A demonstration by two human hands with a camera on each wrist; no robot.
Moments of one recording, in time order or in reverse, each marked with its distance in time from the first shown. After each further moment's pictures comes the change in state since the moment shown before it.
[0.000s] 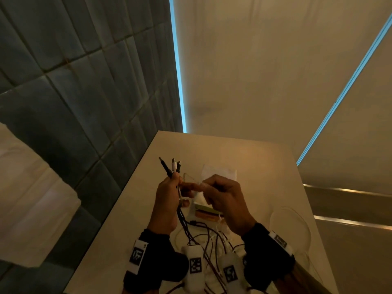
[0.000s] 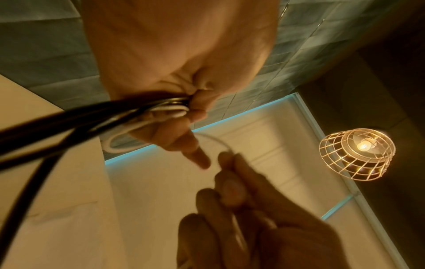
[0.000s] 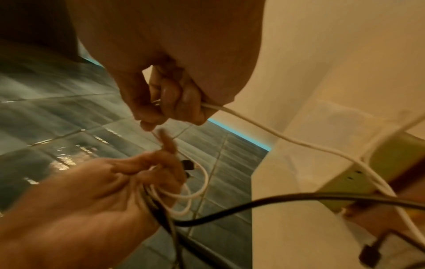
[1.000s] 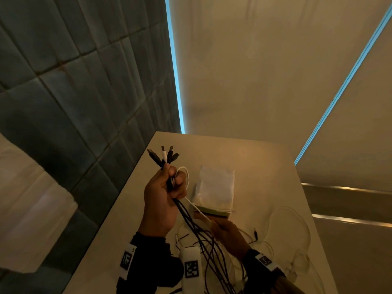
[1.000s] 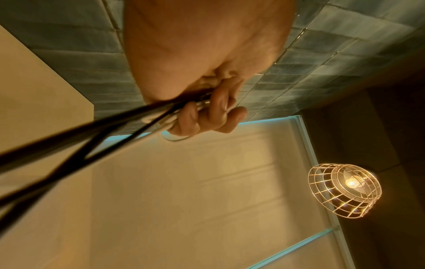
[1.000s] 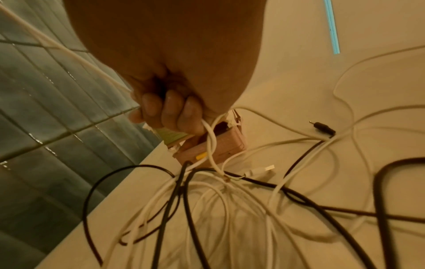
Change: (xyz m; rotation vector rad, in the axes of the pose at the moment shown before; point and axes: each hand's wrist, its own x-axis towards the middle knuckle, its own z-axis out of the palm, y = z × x) left_hand -0.002 0.016 -0.002 -0.491 -0.255 0.054; right_hand -0.029 0.165 -0.054 -0.314 -0.007 0.222
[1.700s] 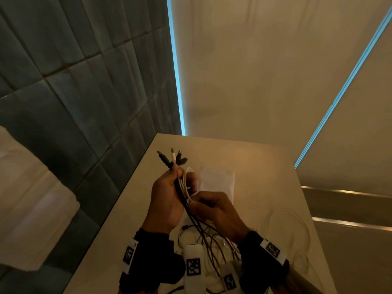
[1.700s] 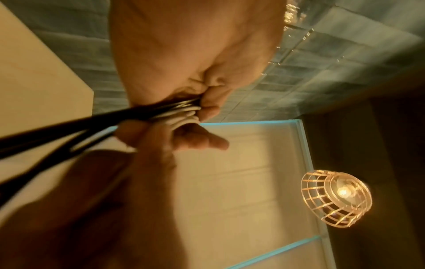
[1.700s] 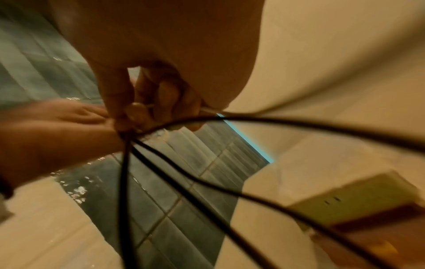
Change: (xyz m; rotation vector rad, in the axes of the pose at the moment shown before) left_hand -0.003 -0.002 0.013 0.082 0.099 -0.085; right_hand -0.016 -0.162 0.008 0.163 -0.151 -0.279
